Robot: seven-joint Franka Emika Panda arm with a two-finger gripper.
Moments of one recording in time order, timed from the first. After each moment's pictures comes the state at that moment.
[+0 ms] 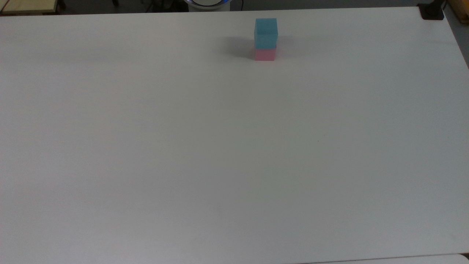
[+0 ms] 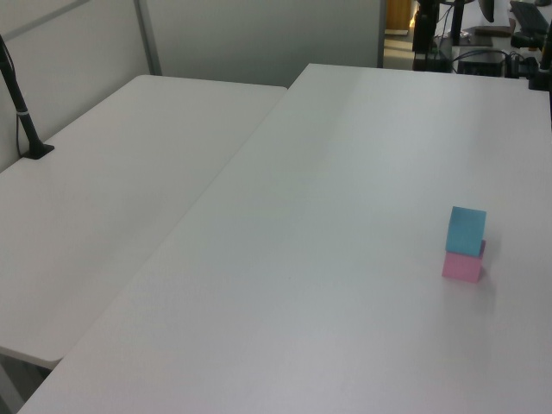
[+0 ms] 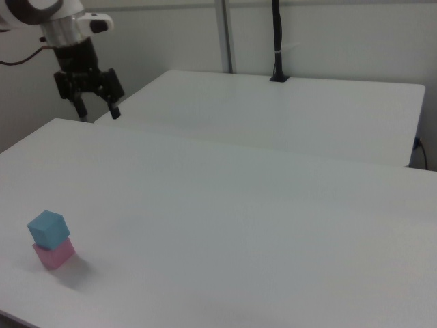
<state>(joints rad) 0.44 -0.08 -0.29 -1.62 -0.10 1.56 0.04</state>
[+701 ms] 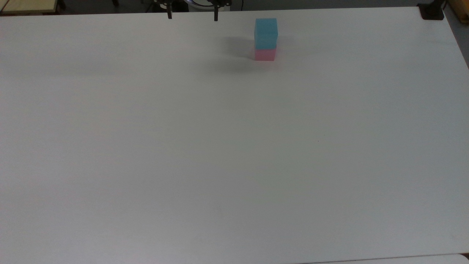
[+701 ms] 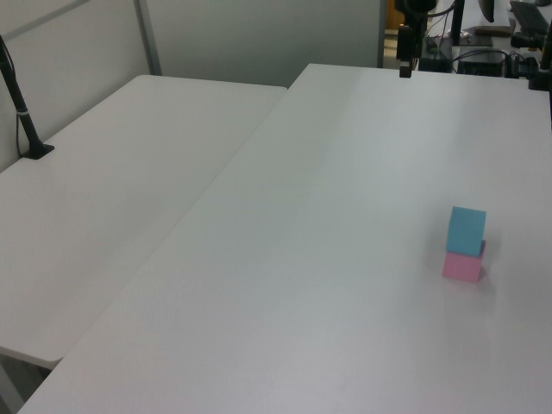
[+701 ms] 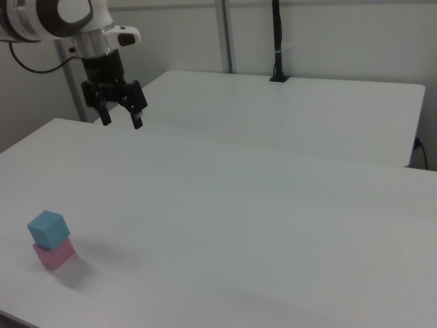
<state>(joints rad) 0.24 0.01 -0.16 -1.60 -0.07 1.60 0.05</state>
